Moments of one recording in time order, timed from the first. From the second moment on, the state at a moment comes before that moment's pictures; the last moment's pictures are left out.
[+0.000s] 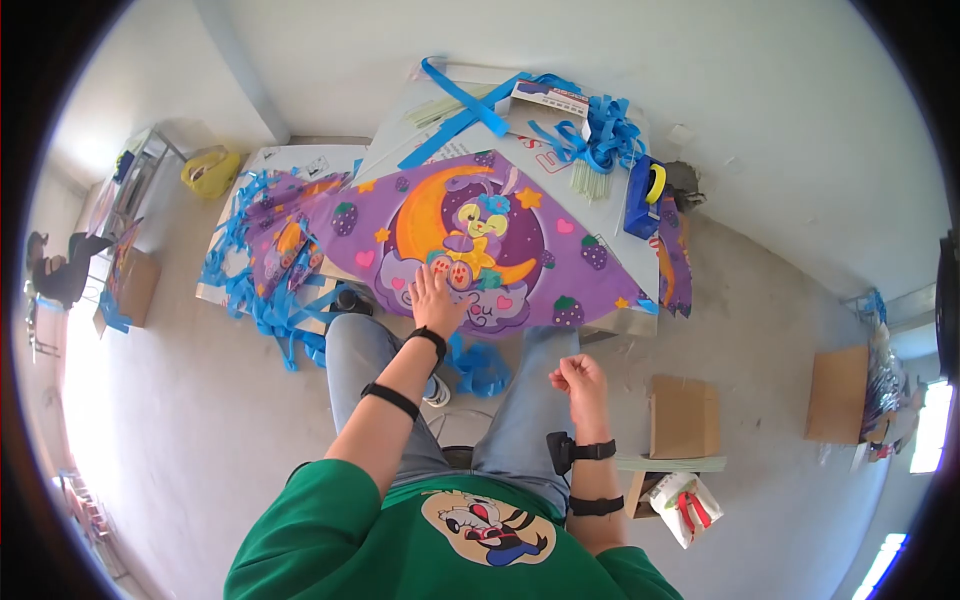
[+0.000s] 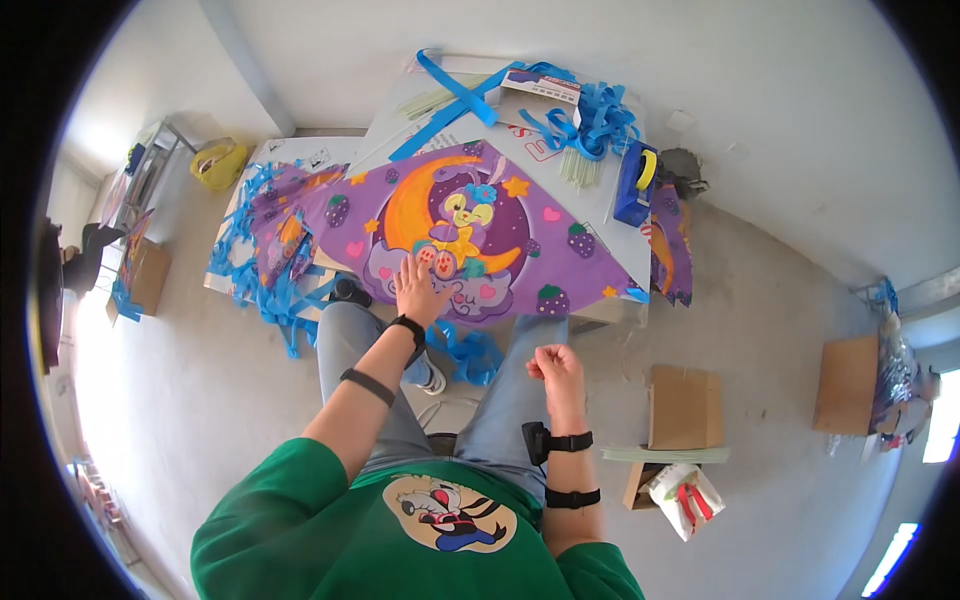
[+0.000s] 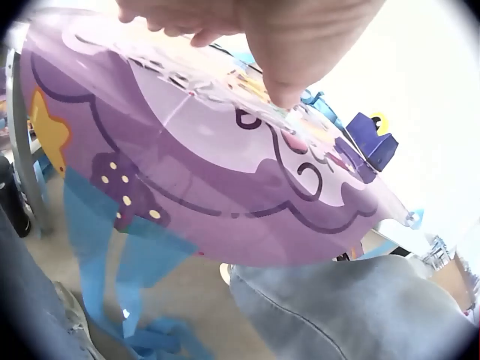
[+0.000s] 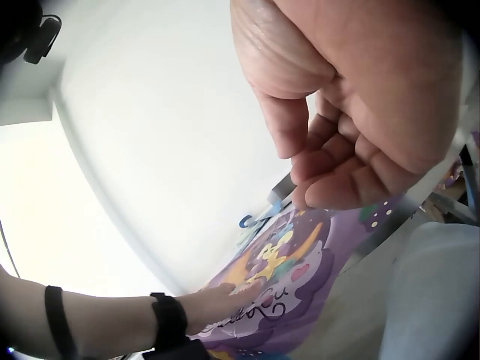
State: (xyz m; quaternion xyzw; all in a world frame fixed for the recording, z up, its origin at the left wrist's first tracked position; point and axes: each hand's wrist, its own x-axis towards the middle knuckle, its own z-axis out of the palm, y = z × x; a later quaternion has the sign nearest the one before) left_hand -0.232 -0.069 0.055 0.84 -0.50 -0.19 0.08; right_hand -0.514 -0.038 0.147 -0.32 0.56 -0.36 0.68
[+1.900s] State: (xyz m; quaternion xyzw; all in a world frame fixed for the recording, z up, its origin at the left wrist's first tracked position) left_hand -0.288 -0.030 0.222 0.62 -0.56 -0.13 0.54; right_hand -0.349 -0.116 0.266 -0.80 0.47 -0.24 0.29
